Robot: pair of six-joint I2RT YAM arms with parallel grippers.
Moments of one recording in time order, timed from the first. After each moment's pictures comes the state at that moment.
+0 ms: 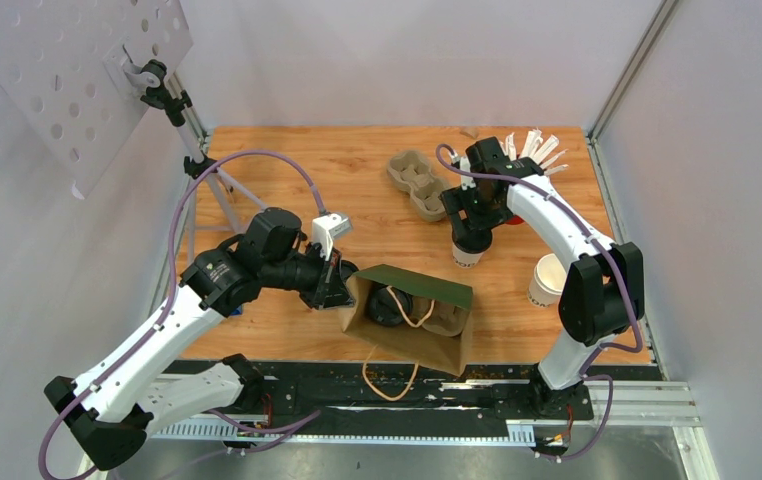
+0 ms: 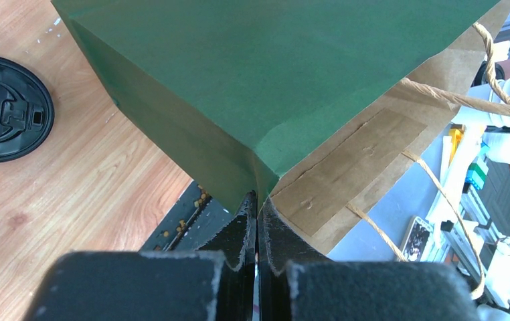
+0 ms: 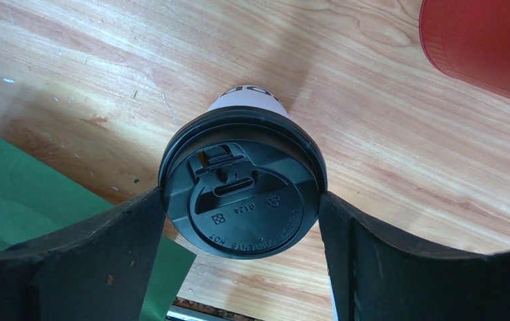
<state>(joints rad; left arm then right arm) -0.72 0.94 1.07 -0.85 0.49 -0.30 0.35 1.71 1.48 -0.94 -0.03 -0.02</state>
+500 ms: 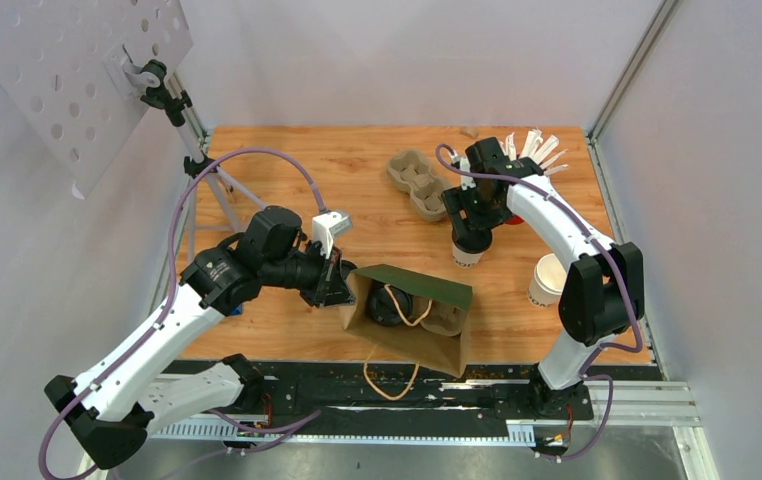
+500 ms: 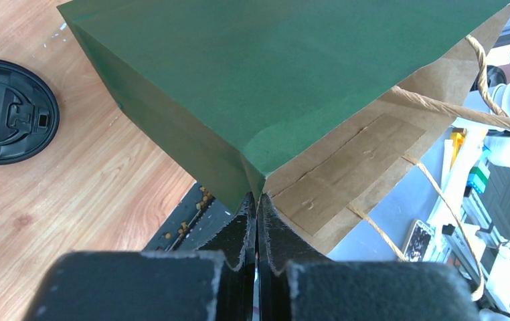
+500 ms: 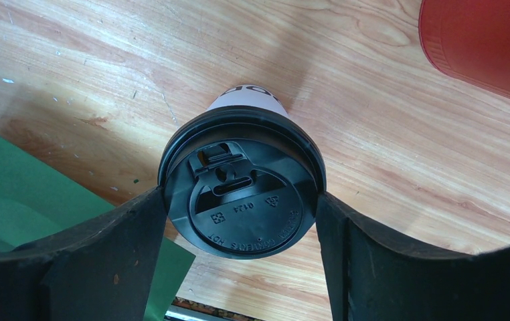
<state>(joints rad) -0.72 0.95 1.09 -0.85 0.49 -0.30 0.35 1.71 1.48 -0.94 -0.03 -0.02</state>
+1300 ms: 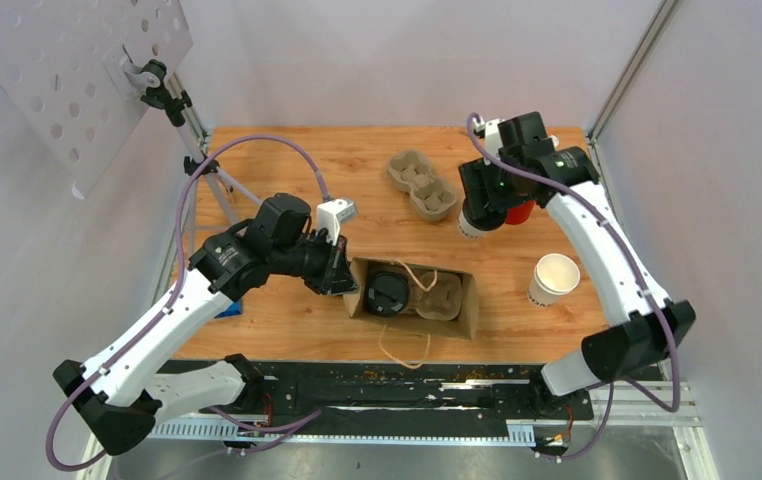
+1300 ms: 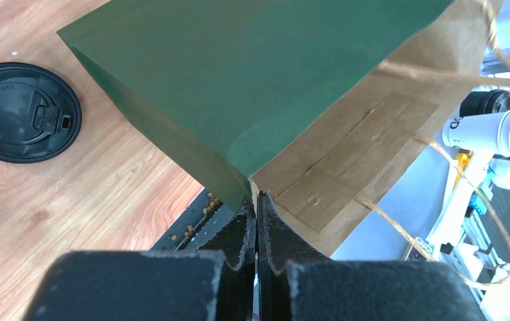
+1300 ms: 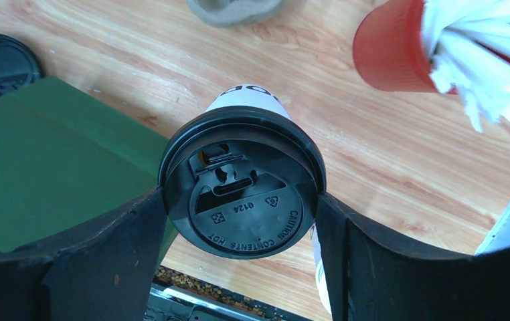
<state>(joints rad) -0.72 1.03 1.17 -0.87 0.43 -0.33 0.35 1.52 1.66 -1.10 -0.02 -0.02</state>
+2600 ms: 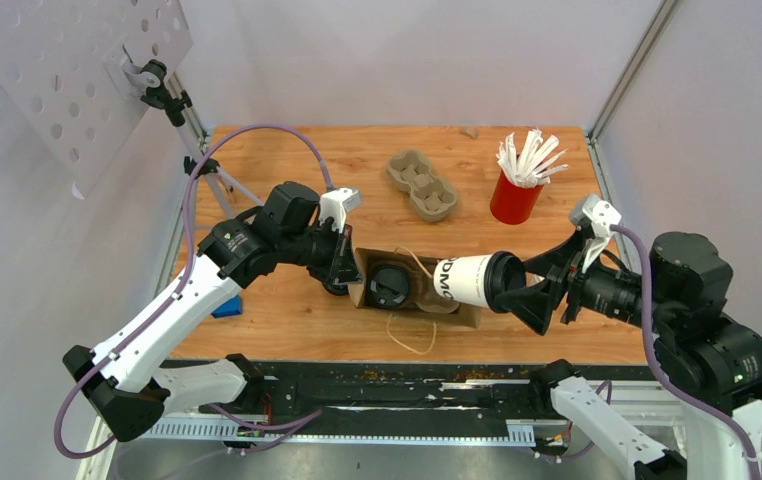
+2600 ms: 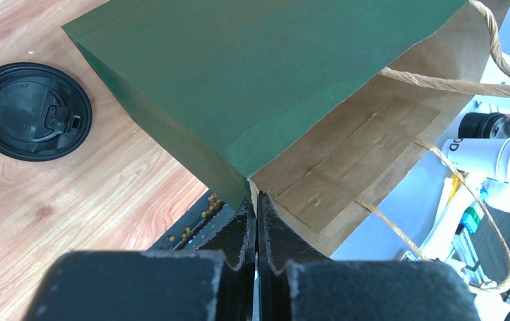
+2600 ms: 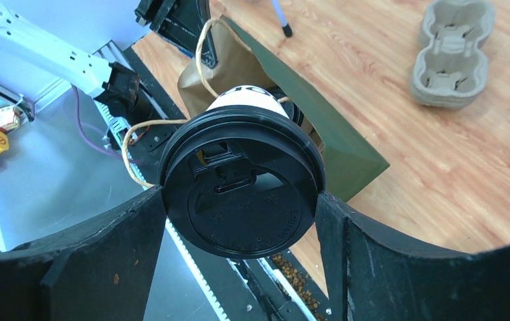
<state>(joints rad) -0.72 1.13 1.27 -0.91 0.38 -0.37 0.35 0.73 1.55 -1.17 -0.59 0.03</state>
